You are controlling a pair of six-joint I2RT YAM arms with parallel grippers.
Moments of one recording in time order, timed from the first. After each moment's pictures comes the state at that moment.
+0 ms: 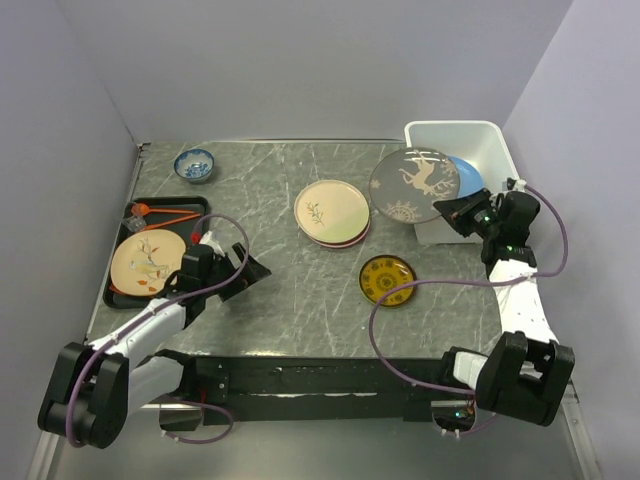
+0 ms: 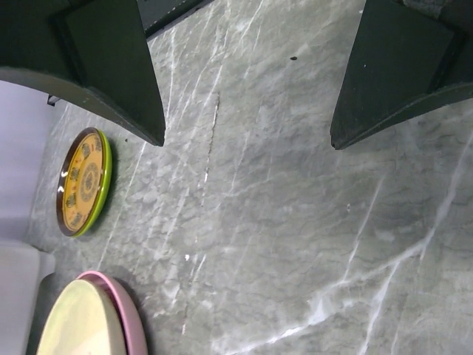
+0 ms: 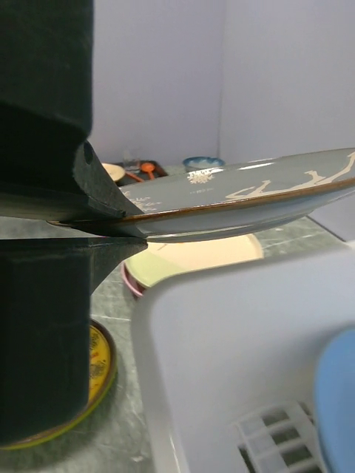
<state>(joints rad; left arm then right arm) -0.27 1.06 0.35 0.07 0.27 -0.81 -0.28 1.14 0.79 -0.03 -0.59 0.91</state>
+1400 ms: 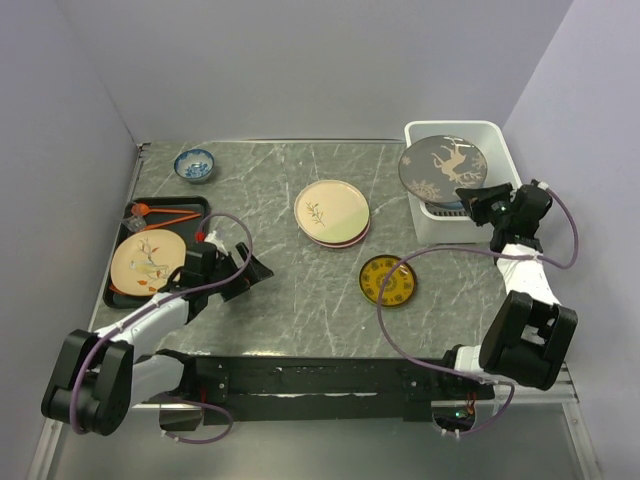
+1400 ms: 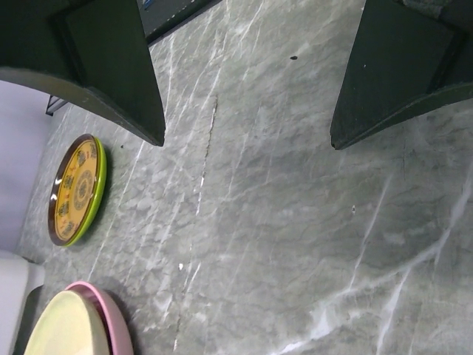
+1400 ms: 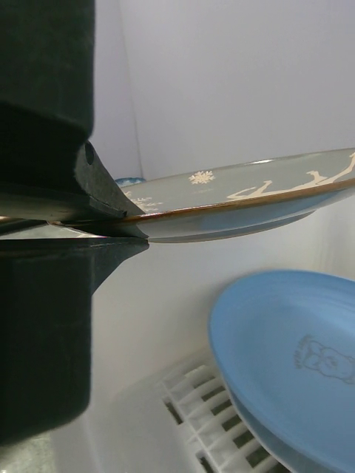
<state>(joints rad) -0.28 1.12 0.38 0.07 0.30 -0.80 -0.39 1.33 0.83 0.15 -0.50 1.08</state>
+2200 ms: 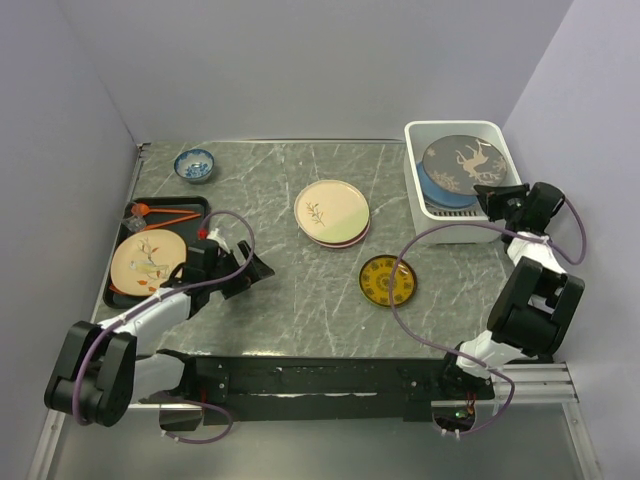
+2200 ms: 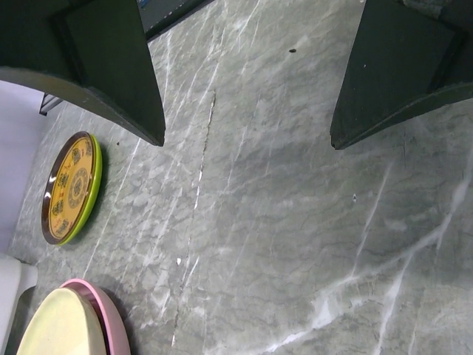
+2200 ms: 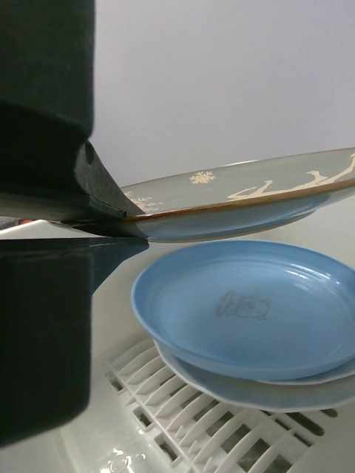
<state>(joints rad) -0.28 1.17 0.41 0.06 0.30 -0.78 -0.49 1.54 0.92 0.24 -0.49 1.18</state>
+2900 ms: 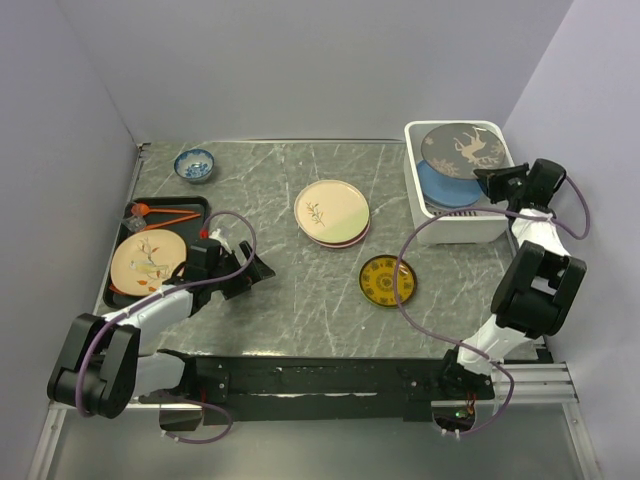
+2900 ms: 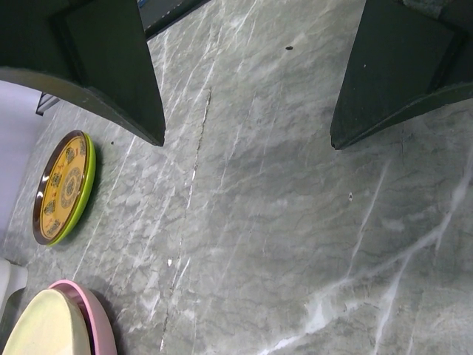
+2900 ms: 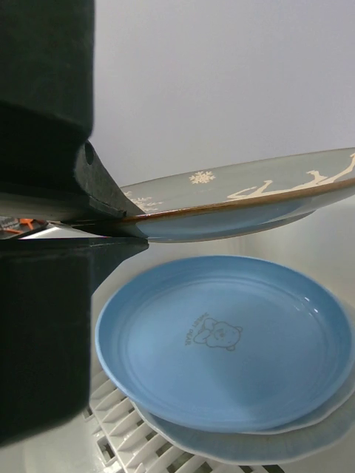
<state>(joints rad) -0.28 1.21 0.42 0.07 0.30 -0.78 -0.45 1.66 1.16 0.08 -0.47 1.13</state>
